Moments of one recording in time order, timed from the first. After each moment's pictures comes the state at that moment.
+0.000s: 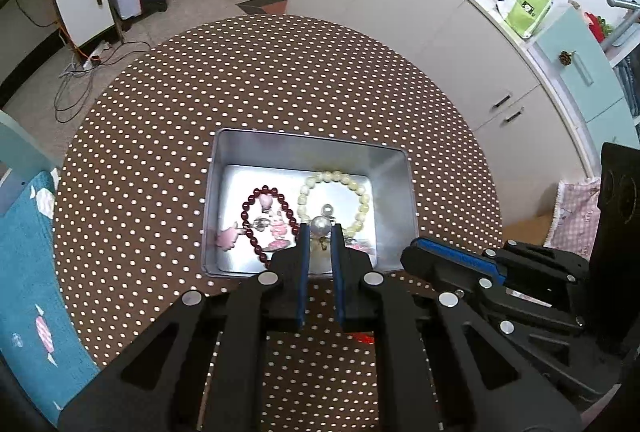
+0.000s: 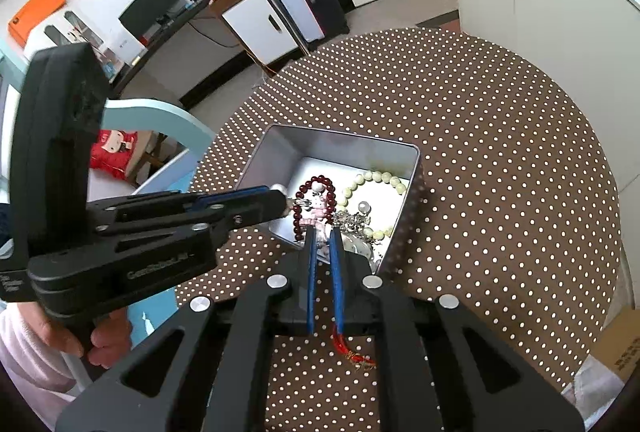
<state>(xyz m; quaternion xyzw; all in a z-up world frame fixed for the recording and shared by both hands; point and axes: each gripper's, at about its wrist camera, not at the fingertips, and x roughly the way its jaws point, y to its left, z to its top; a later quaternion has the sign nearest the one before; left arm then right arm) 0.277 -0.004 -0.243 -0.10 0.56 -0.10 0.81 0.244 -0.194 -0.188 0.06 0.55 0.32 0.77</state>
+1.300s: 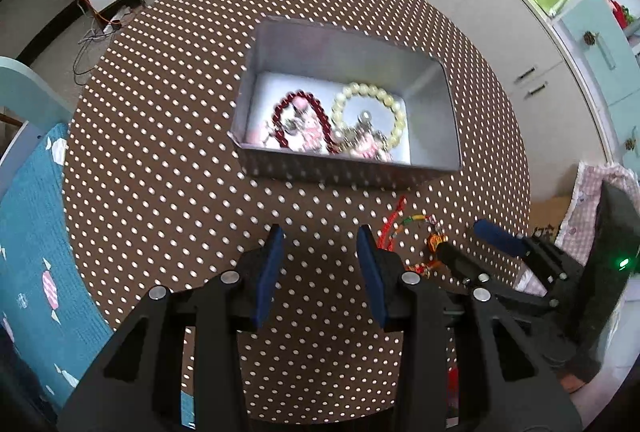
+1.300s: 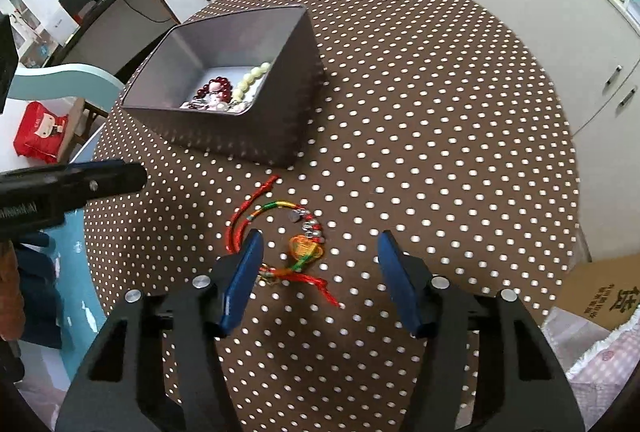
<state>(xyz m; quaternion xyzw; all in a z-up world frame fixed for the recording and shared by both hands) 0.220 0.001 -0.270 -0.10 0.61 -0.06 0.79 0.169 -0.226 -0.257 0.00 0.58 0.19 0.79</state>
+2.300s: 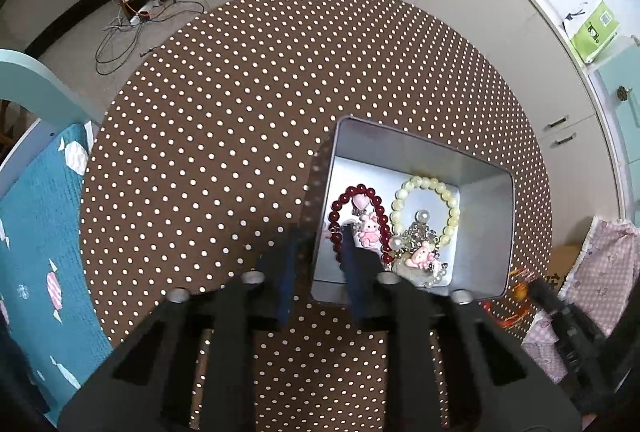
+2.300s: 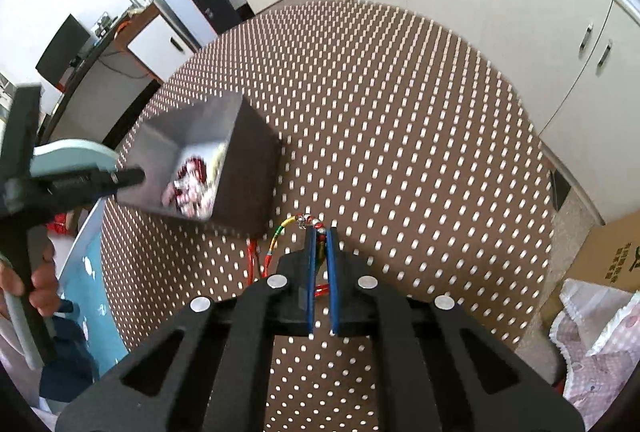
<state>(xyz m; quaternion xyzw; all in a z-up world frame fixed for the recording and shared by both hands) 0.299 0.044 -0.278 -0.12 0.61 -0.01 0.78 0.212 -0.266 -0.222 0.10 0.56 0.14 0.81</state>
